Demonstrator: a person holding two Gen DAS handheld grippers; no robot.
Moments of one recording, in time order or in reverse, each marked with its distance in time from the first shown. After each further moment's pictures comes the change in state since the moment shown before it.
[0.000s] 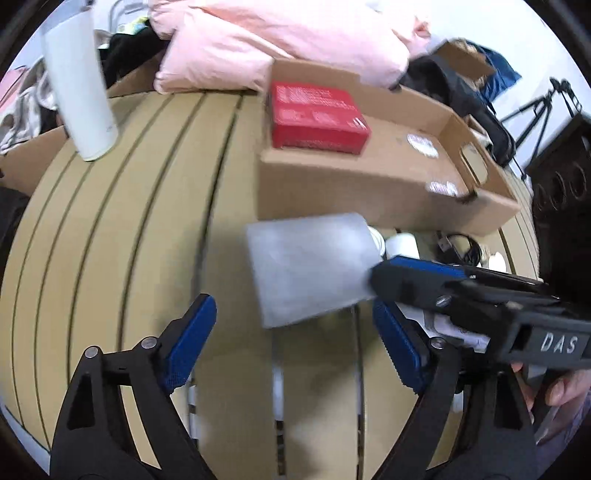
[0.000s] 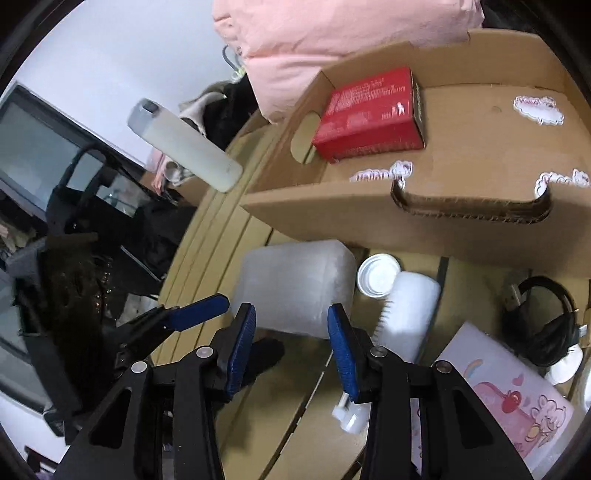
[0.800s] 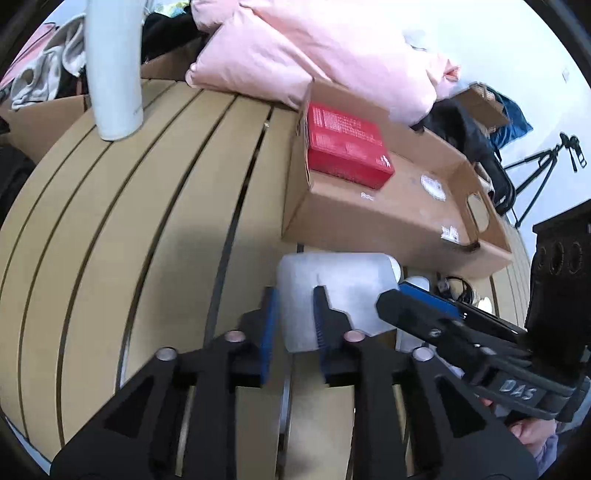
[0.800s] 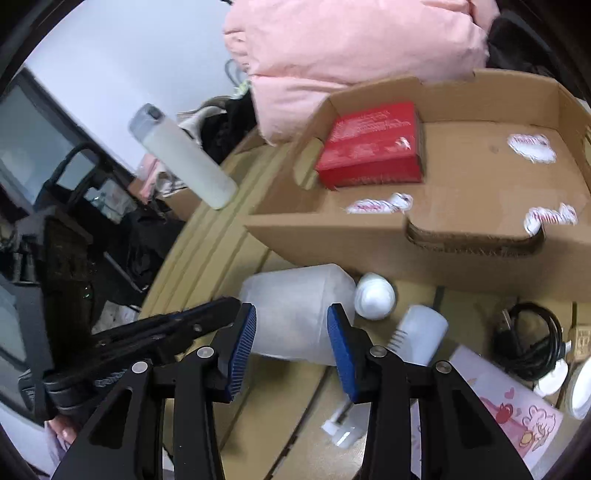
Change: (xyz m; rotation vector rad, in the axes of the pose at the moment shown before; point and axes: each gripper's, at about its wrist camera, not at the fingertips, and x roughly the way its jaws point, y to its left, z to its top) left arm 0.004 0.023 0.009 -0.138 -0.044 -0.068; right arm 0.004 0.014 -0.001 -0.050 -0.073 -0.105
